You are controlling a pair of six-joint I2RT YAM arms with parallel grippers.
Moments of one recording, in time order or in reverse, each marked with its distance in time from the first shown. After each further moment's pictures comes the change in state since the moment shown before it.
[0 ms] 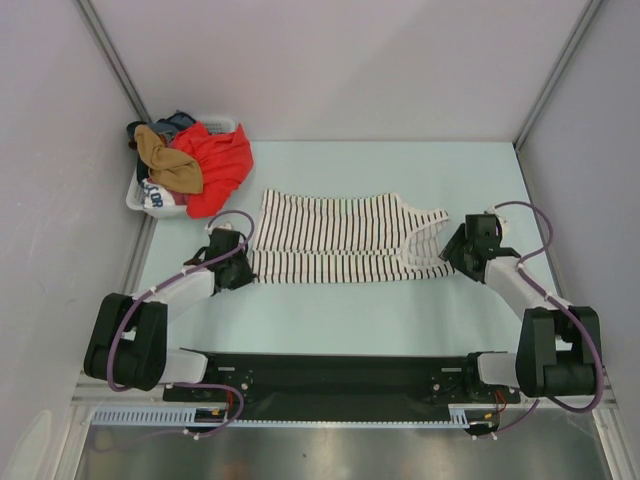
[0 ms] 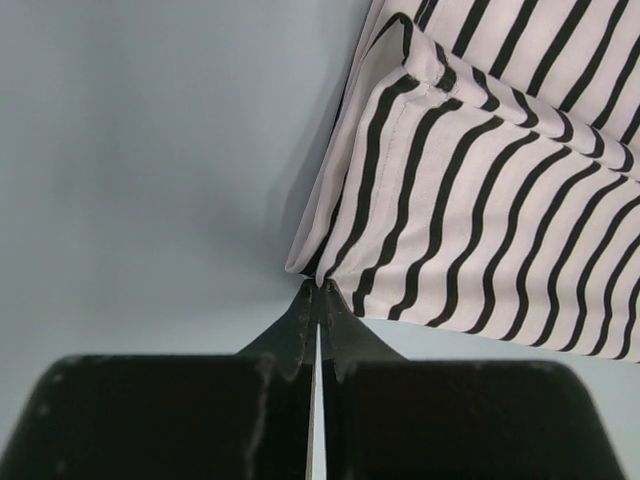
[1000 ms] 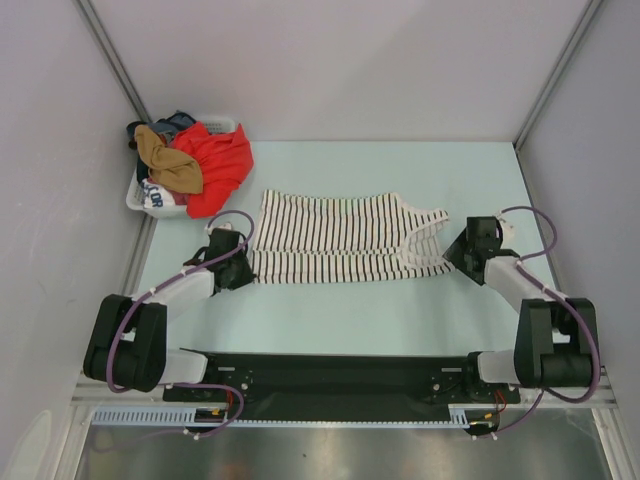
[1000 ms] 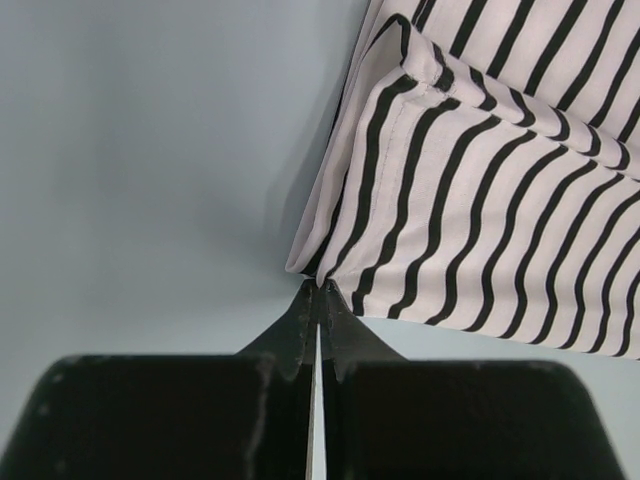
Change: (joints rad) left arm 0.000 -0.007 0.000 -0.005 0.000 0.003; right arm -0.024 0.080 -0.020 0.050 0.083 0.054
